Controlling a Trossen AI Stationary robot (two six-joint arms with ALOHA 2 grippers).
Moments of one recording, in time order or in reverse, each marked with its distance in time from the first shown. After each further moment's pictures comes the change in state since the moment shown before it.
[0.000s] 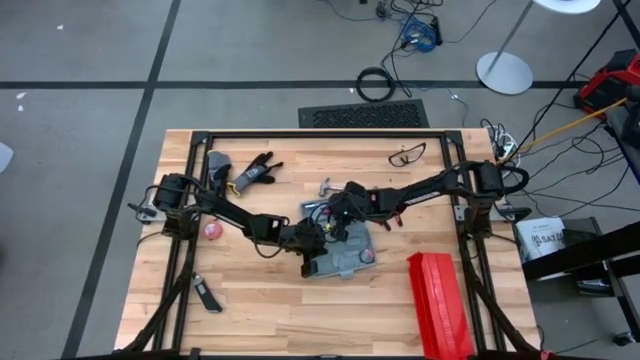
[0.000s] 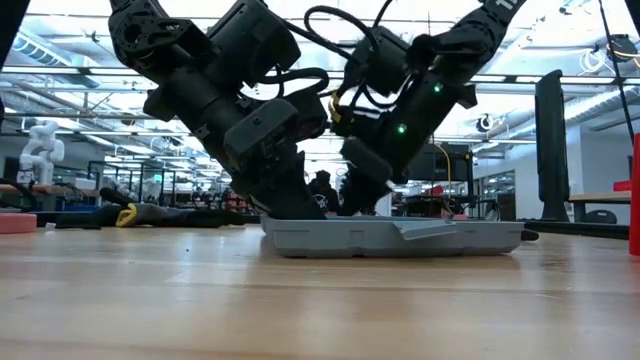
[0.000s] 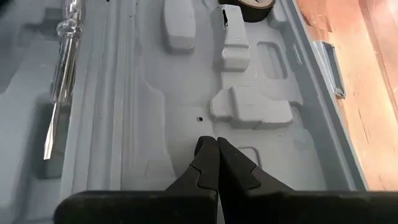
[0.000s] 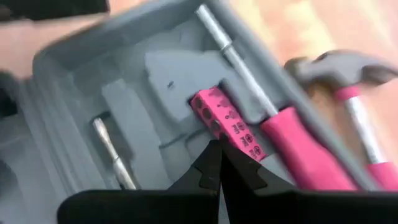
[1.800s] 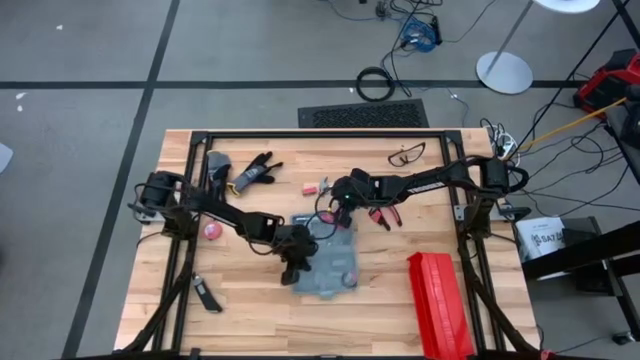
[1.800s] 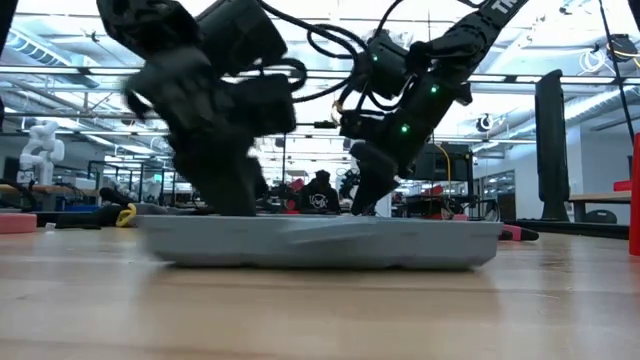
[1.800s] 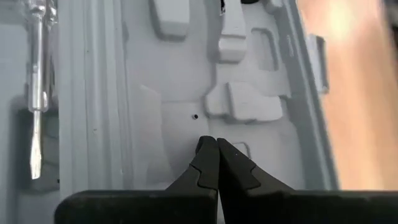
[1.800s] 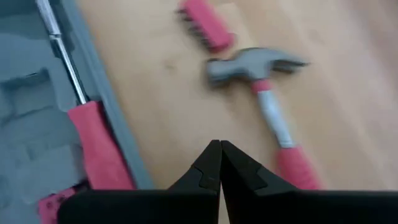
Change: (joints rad) left arm -0.015 -0.167 -0.009 -0.227 0.320 0.059; right arm -0.089 -0.046 0.000 -0.092 -0.047 -0.050
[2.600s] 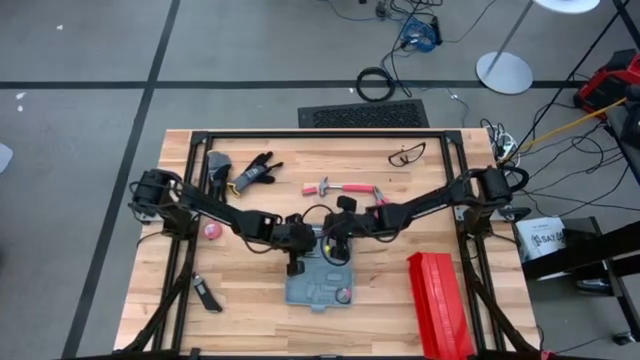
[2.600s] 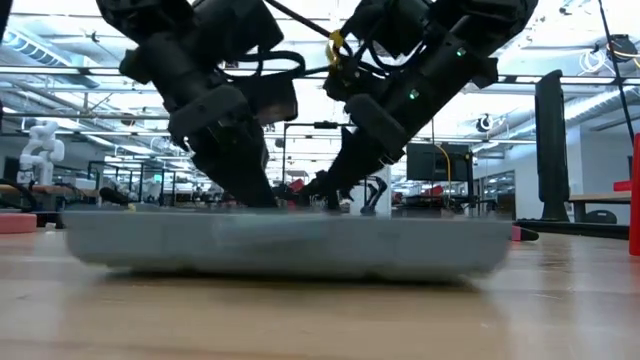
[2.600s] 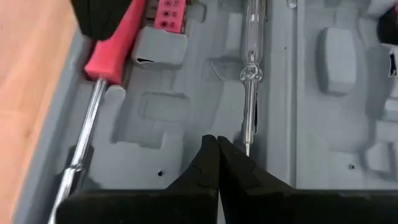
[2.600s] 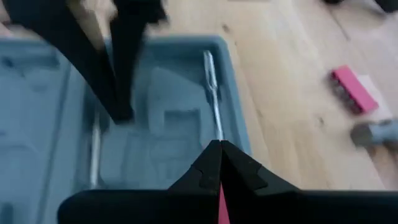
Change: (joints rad) left arm 0.004 -0.026 0.009 -0.066 -0.372 0.028; right arm 0.257 0.021 0.000 0.193 0.047 -0.011
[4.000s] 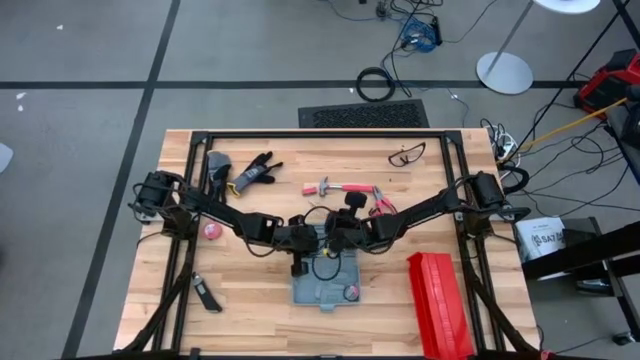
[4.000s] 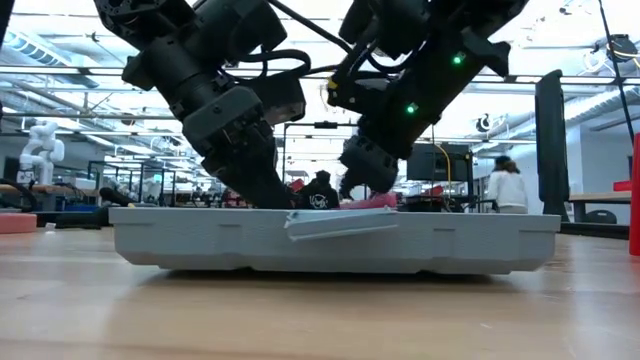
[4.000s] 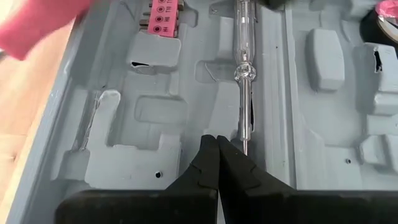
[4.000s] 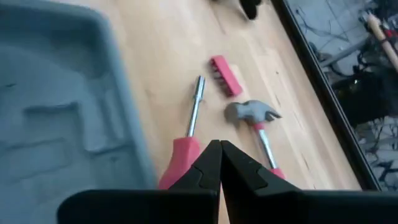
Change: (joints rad) left arm -0.021 0.054 -0.002 0.071 -0.019 -0.028; right arm 0.075 0.057 0.100 -0.257 0.542 -0.010
